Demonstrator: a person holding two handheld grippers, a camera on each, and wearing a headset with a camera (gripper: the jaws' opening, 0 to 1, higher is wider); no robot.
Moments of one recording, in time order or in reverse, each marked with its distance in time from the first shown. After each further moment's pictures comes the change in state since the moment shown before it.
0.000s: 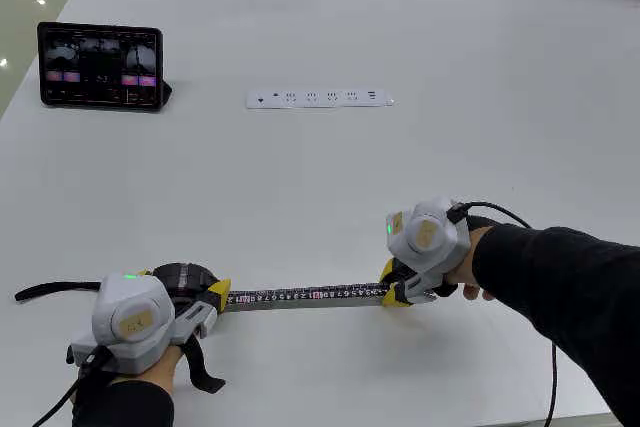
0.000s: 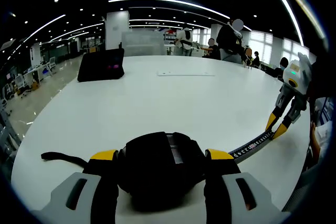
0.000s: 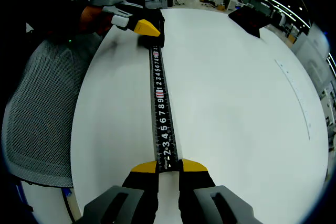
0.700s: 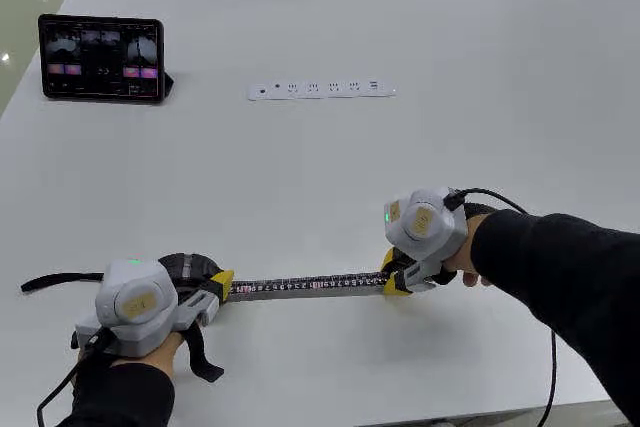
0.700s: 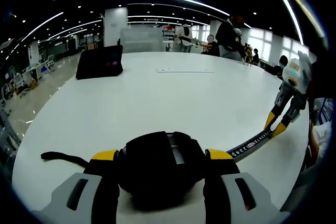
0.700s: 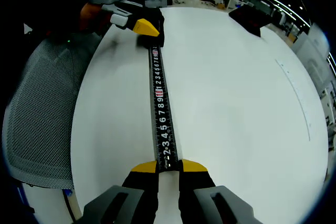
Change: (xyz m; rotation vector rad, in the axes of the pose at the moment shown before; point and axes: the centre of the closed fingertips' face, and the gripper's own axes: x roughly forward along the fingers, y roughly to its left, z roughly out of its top) left arm -0.001 0.000 -0.001 -0.002 0.030 -0.010; right arm 0.002 0.000 0.003 0.005 0.014 0.000
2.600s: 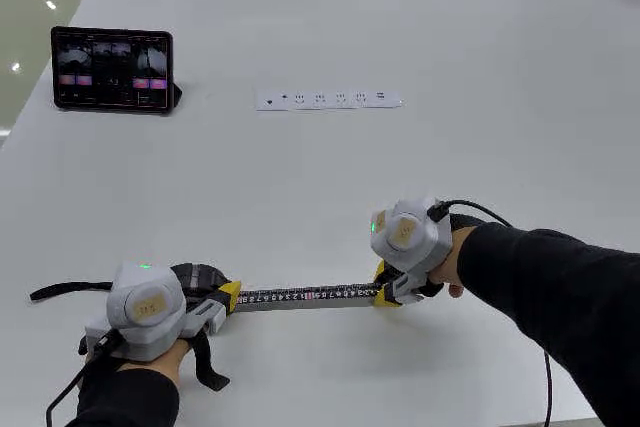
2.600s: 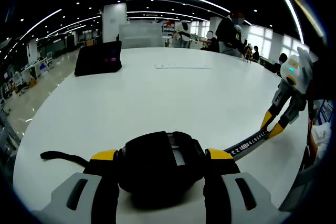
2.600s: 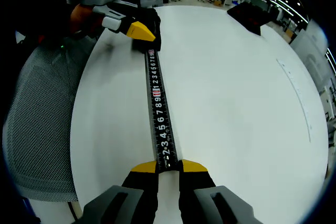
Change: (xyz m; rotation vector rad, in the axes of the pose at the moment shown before) left arm 0.002 0.000 -0.002 -0.002 0.042 -0.007; right arm 0.009 0.001 0.018 0.030 0.019 -0.008
